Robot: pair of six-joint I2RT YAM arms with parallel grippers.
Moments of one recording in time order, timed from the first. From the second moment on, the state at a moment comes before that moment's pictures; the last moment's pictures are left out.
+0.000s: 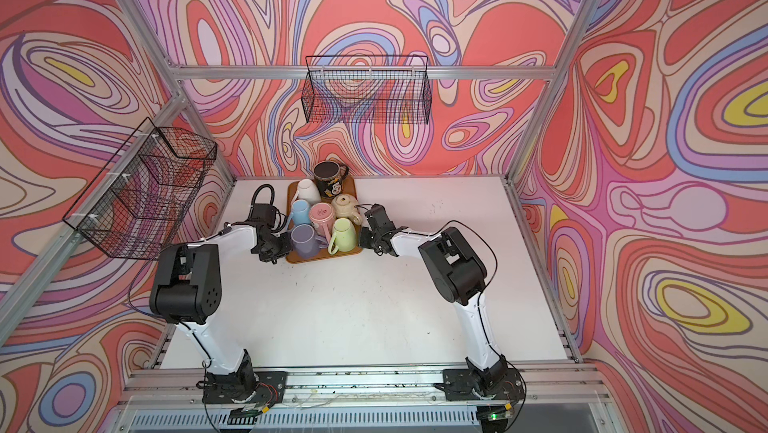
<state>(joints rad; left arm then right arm) -0.03 1.82 1.10 -0.49 0.07 -0.39 0.58 2.17 1.38 0.00 -0.14 0.66</state>
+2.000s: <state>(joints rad) -0.60 1.36 0.56 -0.30 -0.06 -0.70 0.69 1.38 0.52 -0.14 0.02 0.78</state>
